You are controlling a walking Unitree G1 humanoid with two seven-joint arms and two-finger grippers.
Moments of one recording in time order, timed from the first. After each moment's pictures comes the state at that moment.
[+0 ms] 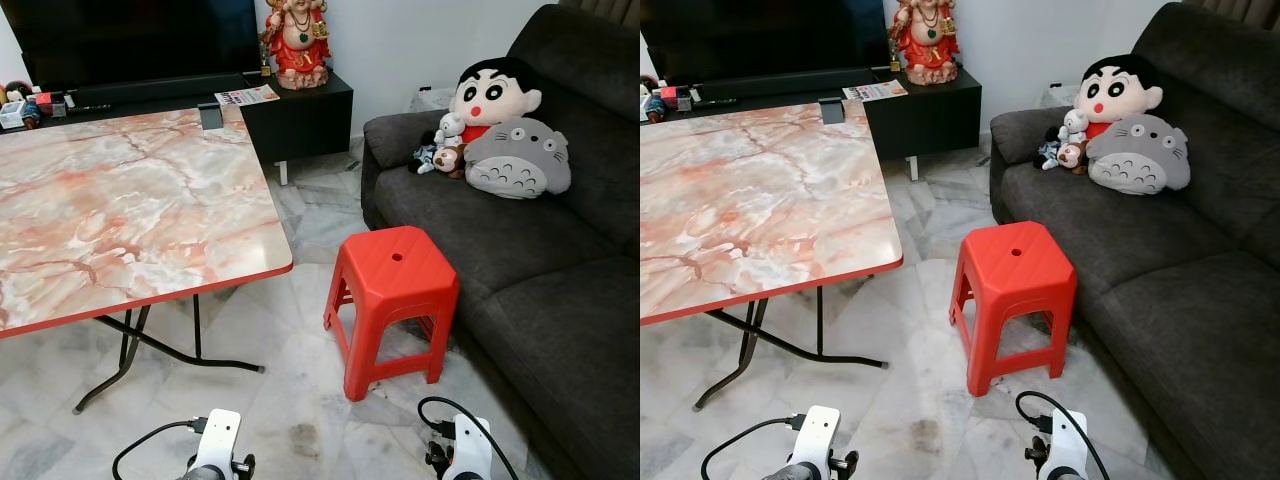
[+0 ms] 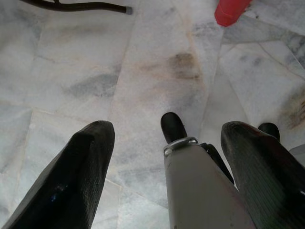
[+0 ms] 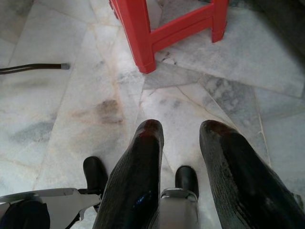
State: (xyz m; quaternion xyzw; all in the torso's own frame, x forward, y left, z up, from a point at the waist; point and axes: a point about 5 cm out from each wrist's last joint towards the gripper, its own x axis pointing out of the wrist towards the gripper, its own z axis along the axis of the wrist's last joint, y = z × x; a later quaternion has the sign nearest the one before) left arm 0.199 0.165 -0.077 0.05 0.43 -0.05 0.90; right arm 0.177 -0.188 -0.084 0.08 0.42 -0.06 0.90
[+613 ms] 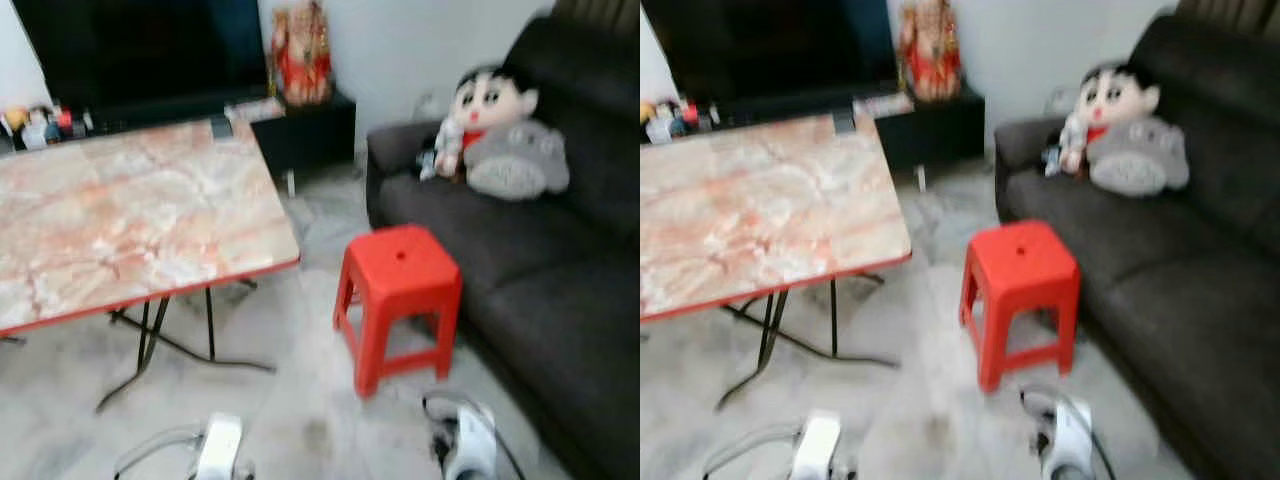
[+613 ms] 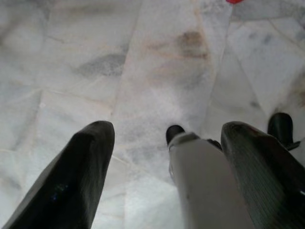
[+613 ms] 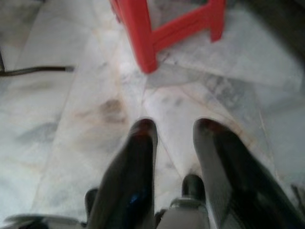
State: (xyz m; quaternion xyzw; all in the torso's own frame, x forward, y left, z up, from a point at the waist) left arm 0.187 0.166 -0.084 0.05 0.45 -0.05 0.89; right arm 0.183 -0.189 -0.081 0.08 0.41 -0.06 0.91
